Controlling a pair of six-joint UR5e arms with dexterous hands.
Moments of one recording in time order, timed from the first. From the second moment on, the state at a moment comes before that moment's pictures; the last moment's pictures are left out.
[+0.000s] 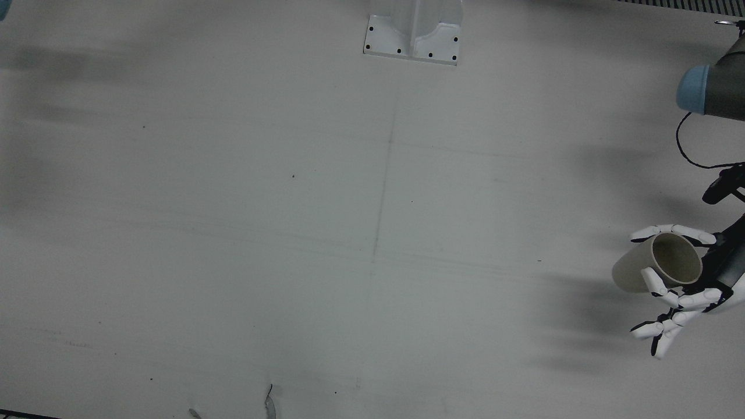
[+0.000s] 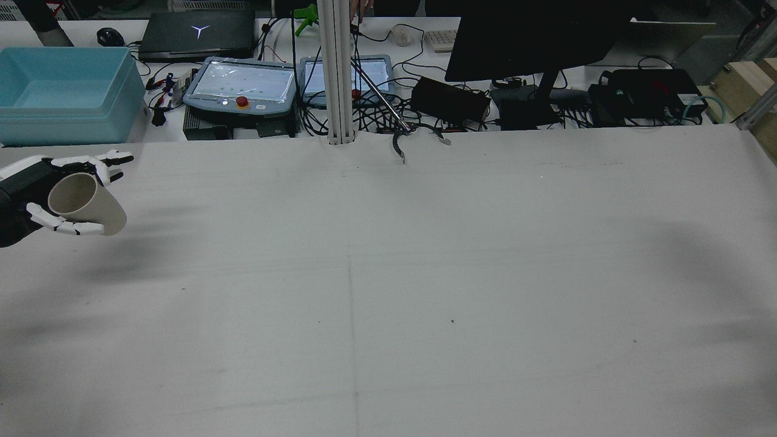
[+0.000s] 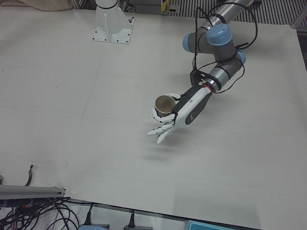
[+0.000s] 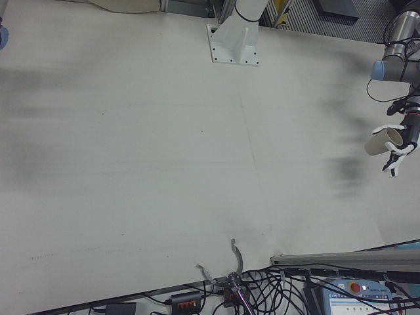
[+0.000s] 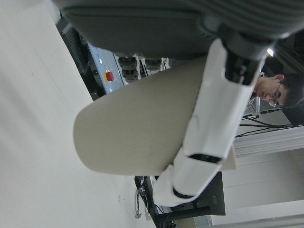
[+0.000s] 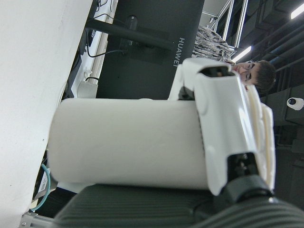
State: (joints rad) left arm -1.00 -1.66 -1.76 -0.02 1.57 0.34; right arm 1.48 -1.66 1.08 -2.40 -1.52 -0.23
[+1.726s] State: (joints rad) left arm -1.02 -1.55 -1.31 -0.47 1.56 0.42; right arm 1.36 -1.57 1.00 -2.39 -1.41 -0.27
